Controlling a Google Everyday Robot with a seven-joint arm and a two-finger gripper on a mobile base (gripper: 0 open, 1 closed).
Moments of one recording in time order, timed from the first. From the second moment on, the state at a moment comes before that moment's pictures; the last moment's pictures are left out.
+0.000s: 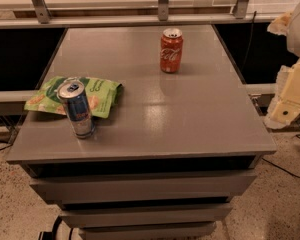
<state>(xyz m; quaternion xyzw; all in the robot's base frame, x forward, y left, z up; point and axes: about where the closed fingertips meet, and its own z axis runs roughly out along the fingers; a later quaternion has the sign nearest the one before) 0.438 -0.211 0.994 -0.60 0.78 -0.06 0.19</state>
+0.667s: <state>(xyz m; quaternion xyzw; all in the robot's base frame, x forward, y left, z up) 0.437 -0.193 0.994 -0.61 0.76 -0.01 0.21</state>
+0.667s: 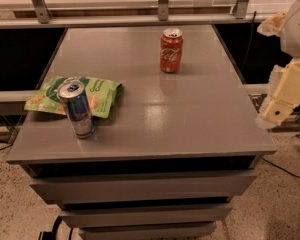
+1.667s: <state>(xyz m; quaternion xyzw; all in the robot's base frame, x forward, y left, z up) 0.412 -0.020 1.004 -0.66 0.63 0.22 0.35</state>
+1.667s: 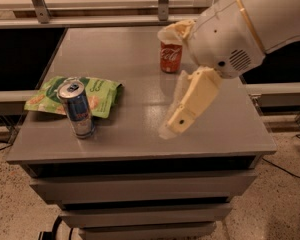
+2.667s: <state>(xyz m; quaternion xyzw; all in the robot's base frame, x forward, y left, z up) 0.391 0.124 1.010 -0.67 0.55 0.32 0.37</state>
